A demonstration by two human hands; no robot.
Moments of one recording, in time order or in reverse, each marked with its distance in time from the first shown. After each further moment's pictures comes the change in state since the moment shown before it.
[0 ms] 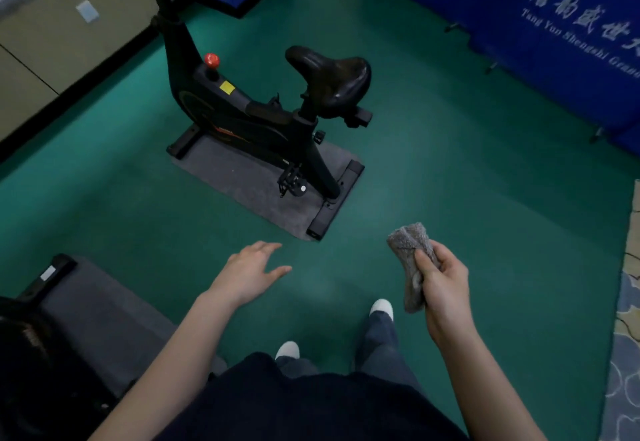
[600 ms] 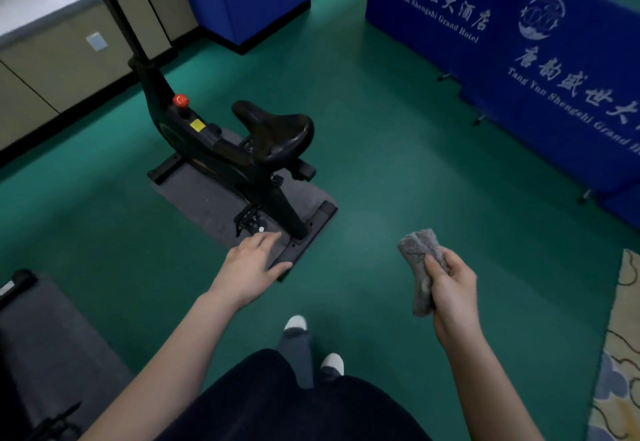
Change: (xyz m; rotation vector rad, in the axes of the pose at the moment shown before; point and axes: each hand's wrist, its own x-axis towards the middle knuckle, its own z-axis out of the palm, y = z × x) left_hand 0.116 0.215 -0.029 0.010 0.275 0.009; right_hand 0.210 -0.088 -0.145 -0.029 -0.064 -0.064
